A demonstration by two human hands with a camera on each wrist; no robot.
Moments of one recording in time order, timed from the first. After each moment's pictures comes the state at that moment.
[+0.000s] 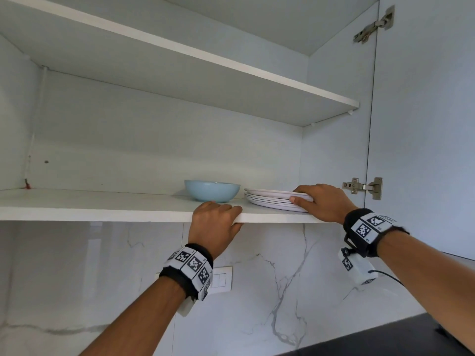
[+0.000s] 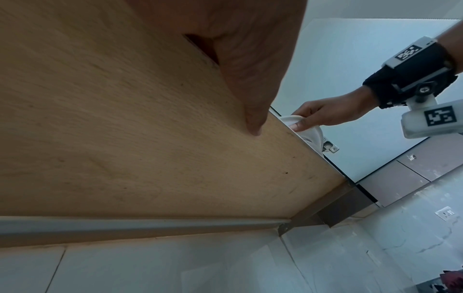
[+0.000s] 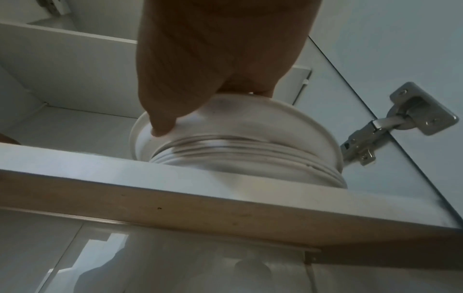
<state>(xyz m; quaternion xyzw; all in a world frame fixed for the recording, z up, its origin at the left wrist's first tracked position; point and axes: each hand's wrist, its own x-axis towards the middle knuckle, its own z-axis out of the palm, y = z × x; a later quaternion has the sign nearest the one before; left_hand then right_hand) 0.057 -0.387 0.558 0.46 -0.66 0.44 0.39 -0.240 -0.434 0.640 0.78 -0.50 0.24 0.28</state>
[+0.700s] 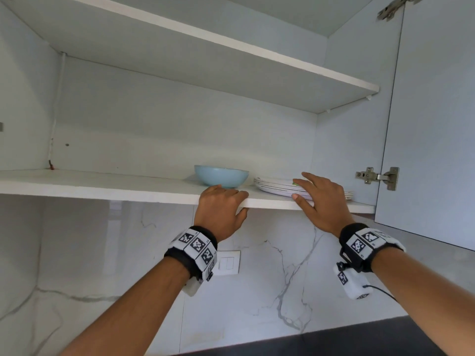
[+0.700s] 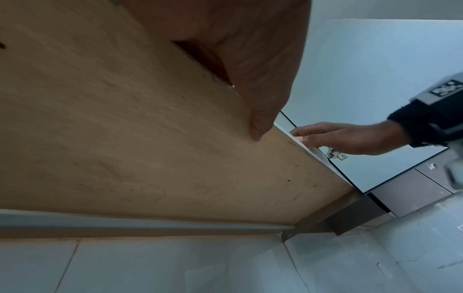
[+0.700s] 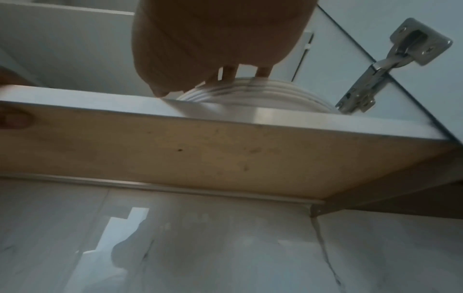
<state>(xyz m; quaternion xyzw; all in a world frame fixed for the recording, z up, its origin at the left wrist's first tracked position) 0.057 -0.380 0.556 0.47 -0.69 0.40 0.39 -0.227 -0.444 0.585 0.75 -0.40 0.40 0.33</state>
